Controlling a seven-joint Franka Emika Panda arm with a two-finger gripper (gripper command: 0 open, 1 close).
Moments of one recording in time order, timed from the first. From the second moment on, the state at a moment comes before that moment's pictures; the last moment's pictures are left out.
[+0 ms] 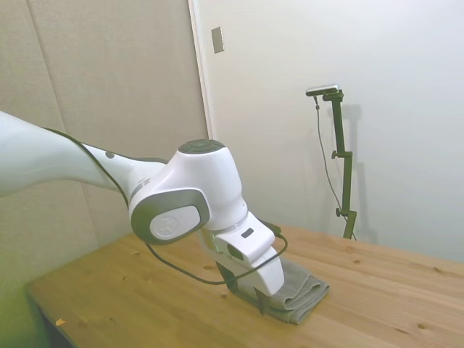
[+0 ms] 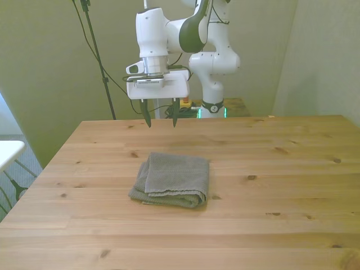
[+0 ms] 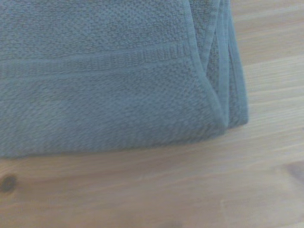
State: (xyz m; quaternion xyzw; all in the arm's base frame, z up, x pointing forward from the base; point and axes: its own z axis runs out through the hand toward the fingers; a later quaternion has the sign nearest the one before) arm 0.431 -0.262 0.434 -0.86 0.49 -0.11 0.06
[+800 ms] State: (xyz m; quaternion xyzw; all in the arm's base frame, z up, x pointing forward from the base) arm 0.475 -0.350 0.382 -0.84 0.48 -0.04 0.25
